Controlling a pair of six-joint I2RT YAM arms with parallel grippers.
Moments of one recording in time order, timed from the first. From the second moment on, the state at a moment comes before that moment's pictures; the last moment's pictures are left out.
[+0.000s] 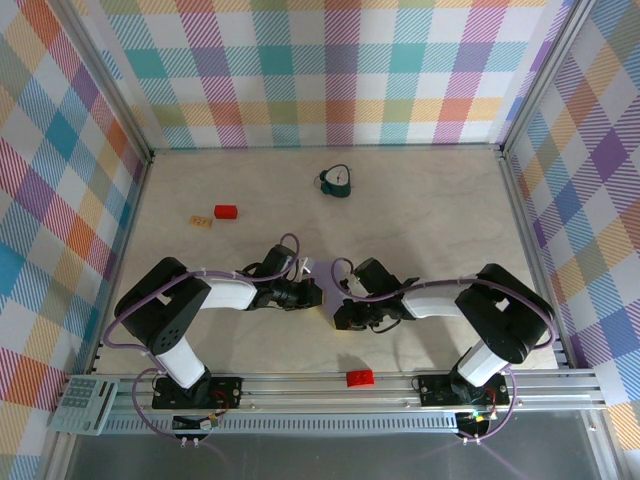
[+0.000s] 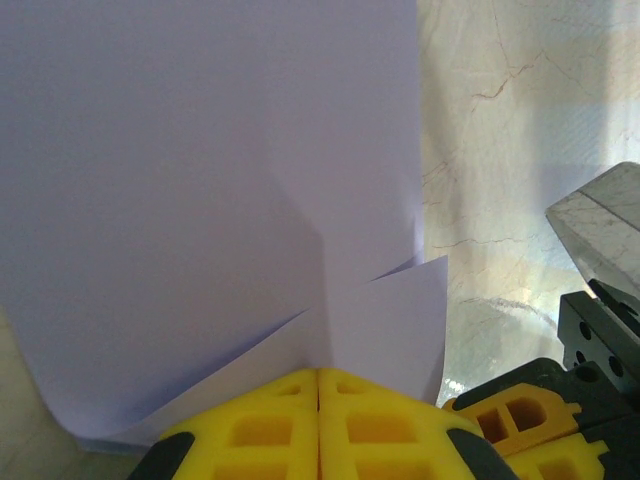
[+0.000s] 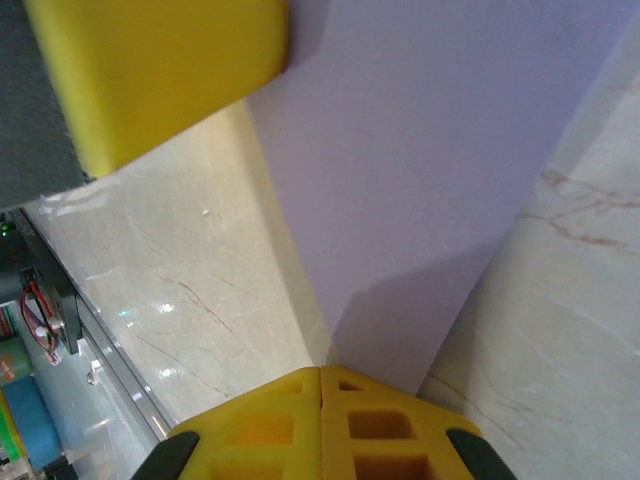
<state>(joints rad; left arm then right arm) -0.66 1.67 0.62 0.15 0.51 -0.73 0.80 1.59 0.57 0.00 -0.59 0.67</state>
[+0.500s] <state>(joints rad) -0.66 1.67 0.62 0.15 0.51 -0.73 0.77 1.36 0.56 -0.12 -0.57 0.67</state>
